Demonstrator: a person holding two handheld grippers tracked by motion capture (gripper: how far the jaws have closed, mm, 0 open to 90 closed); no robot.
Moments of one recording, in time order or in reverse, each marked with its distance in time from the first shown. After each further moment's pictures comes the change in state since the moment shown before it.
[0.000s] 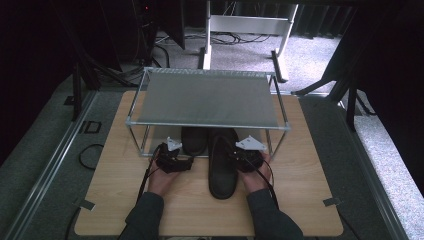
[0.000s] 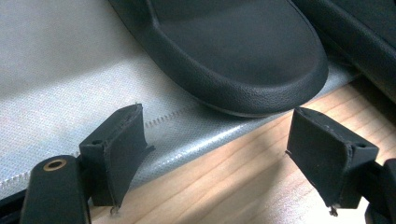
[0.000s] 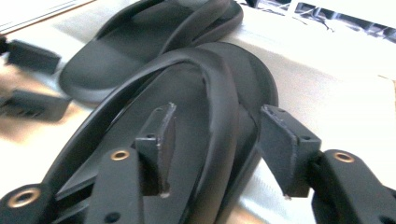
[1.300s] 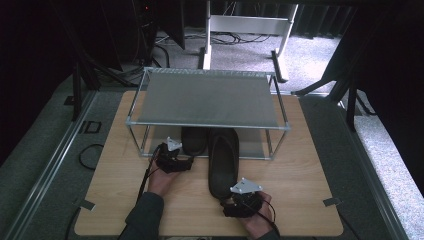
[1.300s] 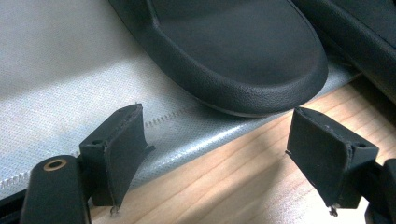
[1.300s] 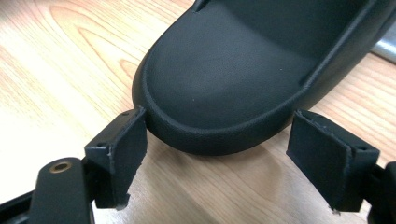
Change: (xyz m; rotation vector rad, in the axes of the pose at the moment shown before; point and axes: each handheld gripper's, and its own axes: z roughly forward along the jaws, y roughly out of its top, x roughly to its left) left arm 0.000 0.000 0.000 0.001 -0.001 -0.002; right arm 0.059 -0.081 -0.056 0.188 0.177 -0.068
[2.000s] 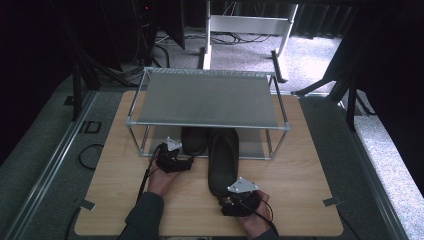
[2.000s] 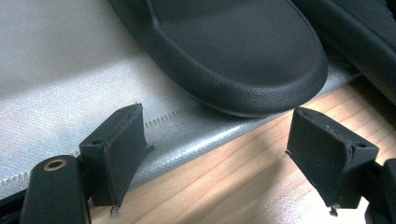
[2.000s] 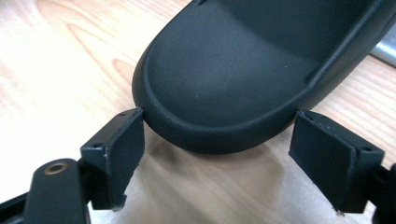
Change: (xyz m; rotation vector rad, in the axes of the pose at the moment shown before) left arm 0.000 0.000 0.000 0.001 -0.002 0.000; right arm 0.003 0.004 0.006 0.012 -0.049 -0.017
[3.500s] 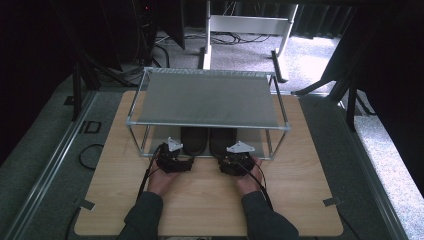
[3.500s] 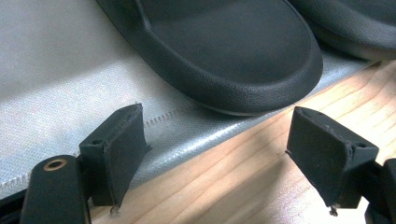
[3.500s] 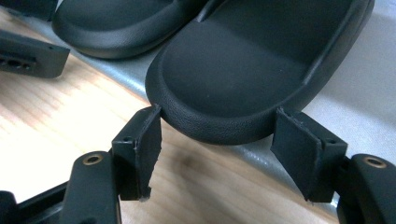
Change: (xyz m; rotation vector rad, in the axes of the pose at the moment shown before) left arm -0.002 0.000 0.000 0.007 0.001 0.024; right arm -0.063 0.064 0.063 -0.077 -0.061 0.095
